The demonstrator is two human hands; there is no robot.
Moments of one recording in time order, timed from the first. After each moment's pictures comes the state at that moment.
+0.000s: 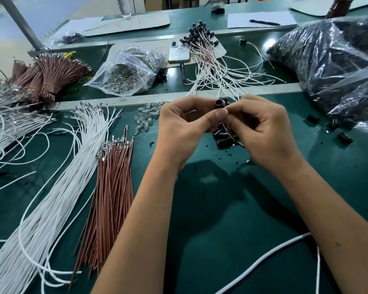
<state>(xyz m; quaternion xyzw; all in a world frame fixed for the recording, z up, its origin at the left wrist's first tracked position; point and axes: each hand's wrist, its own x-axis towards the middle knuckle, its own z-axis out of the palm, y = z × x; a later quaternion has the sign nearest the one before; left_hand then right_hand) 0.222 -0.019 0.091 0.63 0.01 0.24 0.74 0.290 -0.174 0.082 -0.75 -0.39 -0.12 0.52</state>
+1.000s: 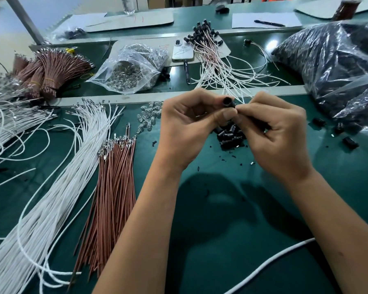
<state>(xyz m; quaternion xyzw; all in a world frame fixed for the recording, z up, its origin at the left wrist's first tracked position) 0.222 -0.019 0.095 0.62 -0.09 0.27 0.73 0.286 -0.177 0.084 -0.73 -0.43 -0.22 0.48</state>
